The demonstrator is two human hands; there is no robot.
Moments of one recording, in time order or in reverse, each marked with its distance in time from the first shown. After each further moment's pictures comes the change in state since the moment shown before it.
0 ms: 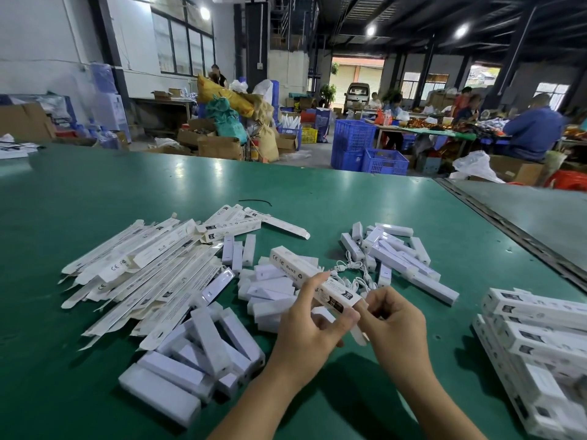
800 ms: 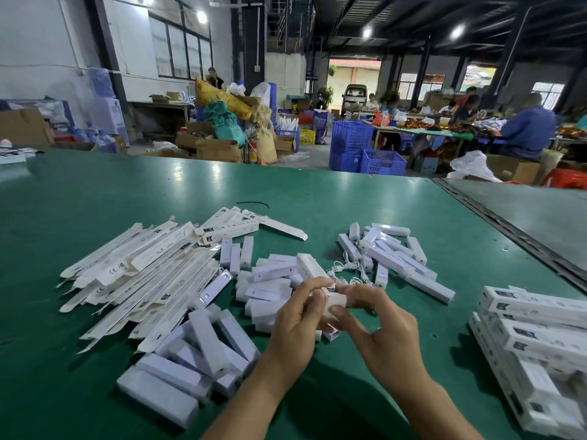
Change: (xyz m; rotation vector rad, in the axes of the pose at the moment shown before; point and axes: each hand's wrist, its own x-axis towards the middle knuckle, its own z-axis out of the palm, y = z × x) left_hand 0.003 0.006 -0.007 -0.069 -0.005 -0.035; right_hand -0.007 -0.007 0.000 -0.222 -0.017 -0.648
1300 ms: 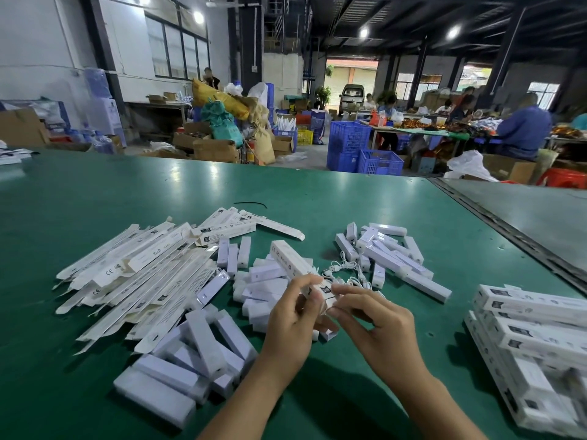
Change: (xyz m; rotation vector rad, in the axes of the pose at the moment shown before) left_hand -0.002 0.005 0.000 -0.029 0.048 0.014; right_hand 0.001 0.007 -0.003 0.055 -0.082 -0.013
